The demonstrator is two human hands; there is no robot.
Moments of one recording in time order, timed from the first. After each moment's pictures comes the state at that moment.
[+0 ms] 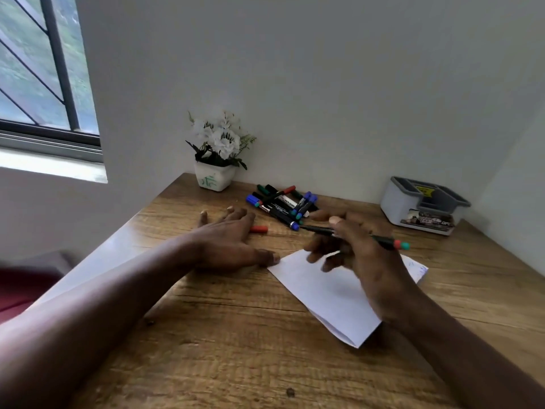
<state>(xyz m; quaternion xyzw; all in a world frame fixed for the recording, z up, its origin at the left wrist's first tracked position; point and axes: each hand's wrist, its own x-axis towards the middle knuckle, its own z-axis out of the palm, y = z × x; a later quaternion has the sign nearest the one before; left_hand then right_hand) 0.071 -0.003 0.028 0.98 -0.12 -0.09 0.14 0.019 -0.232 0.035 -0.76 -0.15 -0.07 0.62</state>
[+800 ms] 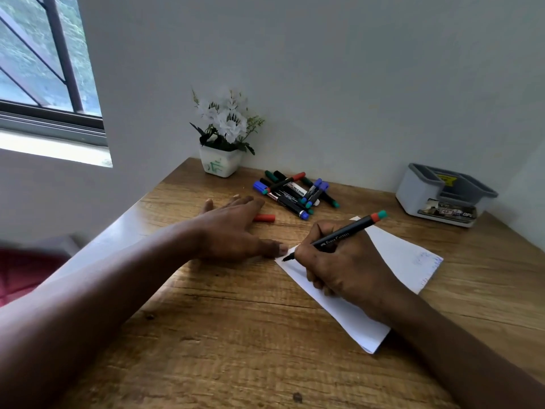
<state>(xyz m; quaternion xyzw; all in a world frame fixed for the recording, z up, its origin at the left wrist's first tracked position) 0.064 -0.004 0.037 0.98 -0.11 -0.09 0.16 0.019 -0.205 0.030 -0.83 -0.13 0.01 0.54</state>
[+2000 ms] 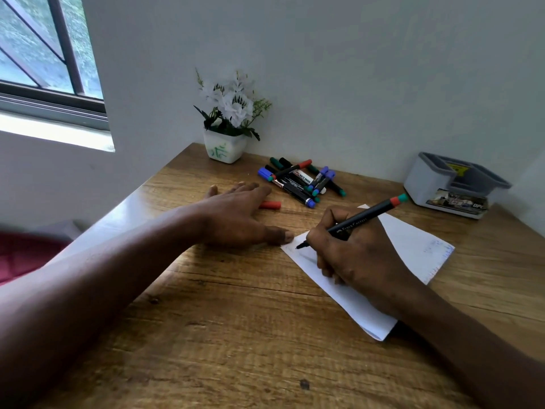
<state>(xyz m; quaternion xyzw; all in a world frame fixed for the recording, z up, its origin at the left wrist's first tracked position) 0.068 -0.002 0.035 0.98 -0.12 -0.09 0.15 0.018 -0.204 0.028 -0.83 -0.14 -0.04 0.54</state>
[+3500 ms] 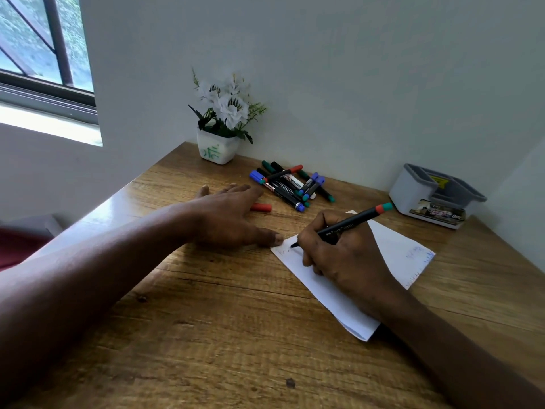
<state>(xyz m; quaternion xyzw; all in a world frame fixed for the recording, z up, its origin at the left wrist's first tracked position) 0.069 -0.002 0.035 0.97 -0.11 -0.09 0.17 0.020 -0.208 0.024 -0.85 -0.14 -0.07 0.50</state>
